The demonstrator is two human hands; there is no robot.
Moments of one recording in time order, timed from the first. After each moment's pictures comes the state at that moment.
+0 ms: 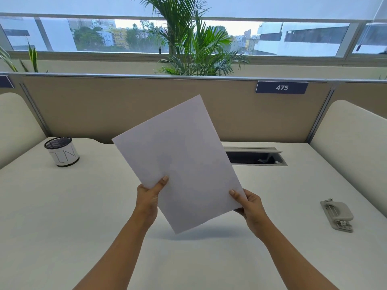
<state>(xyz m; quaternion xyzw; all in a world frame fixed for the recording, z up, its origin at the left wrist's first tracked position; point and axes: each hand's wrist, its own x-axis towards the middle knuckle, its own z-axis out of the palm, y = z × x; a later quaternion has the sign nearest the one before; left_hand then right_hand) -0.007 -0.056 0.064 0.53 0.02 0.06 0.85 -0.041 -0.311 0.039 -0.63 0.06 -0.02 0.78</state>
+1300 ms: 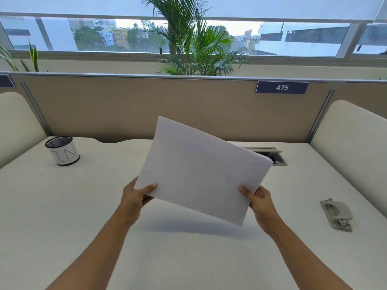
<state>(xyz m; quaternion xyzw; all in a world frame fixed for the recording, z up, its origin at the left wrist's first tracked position) 0.003 -0.014 0.058 0.58 0.08 0.00 0.81 -0.040 -0.328 0.047 -0.61 0.04 -0.09 0.79</state>
